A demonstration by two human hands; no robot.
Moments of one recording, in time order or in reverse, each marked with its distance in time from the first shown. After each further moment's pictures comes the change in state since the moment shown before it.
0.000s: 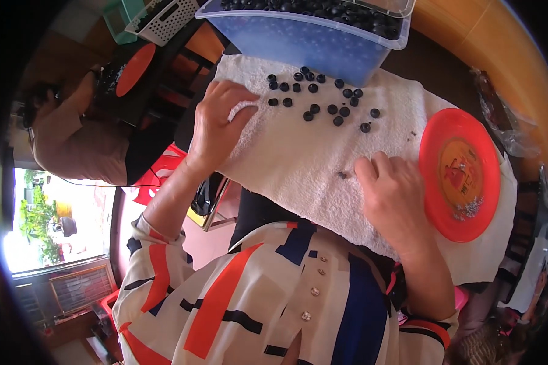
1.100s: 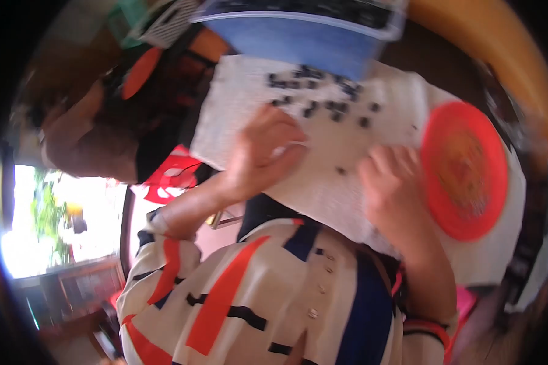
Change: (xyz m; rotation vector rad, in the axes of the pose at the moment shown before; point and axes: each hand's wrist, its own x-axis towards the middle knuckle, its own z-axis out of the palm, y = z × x) left_hand -0.015 0.049 0.027 -0.223 -0.139 0.216; right_hand 0.003 0.006 -0.005 0.117 0.047 -0.066
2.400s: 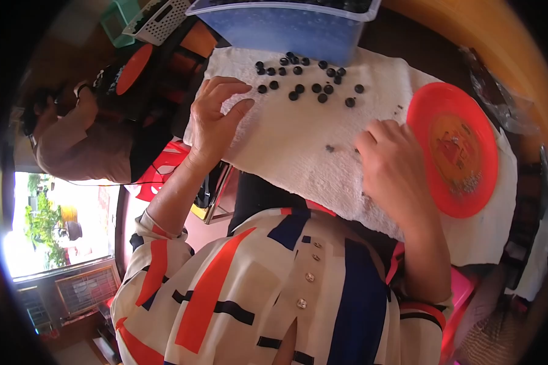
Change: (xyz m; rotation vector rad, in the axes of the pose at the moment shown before) left_hand -0.009 -0.023 -0.016 0.168 0.270 -0.268; right_hand -0.013 0.003 -0.012 0.010 -0.036 0.100
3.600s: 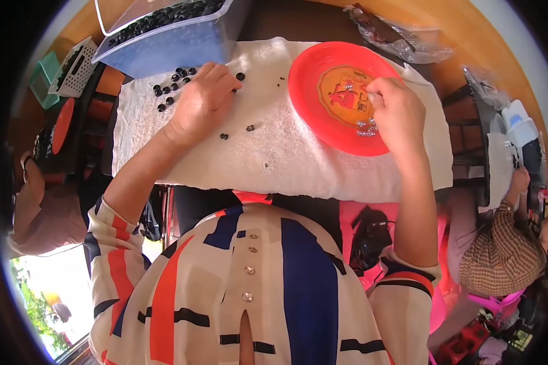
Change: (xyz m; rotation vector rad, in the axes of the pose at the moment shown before) left_hand 0.045 0.056 0.102 0.031 -0.285 0.606; right_hand -0.087 0.096 -0.062 -0.127 0.268 0.594
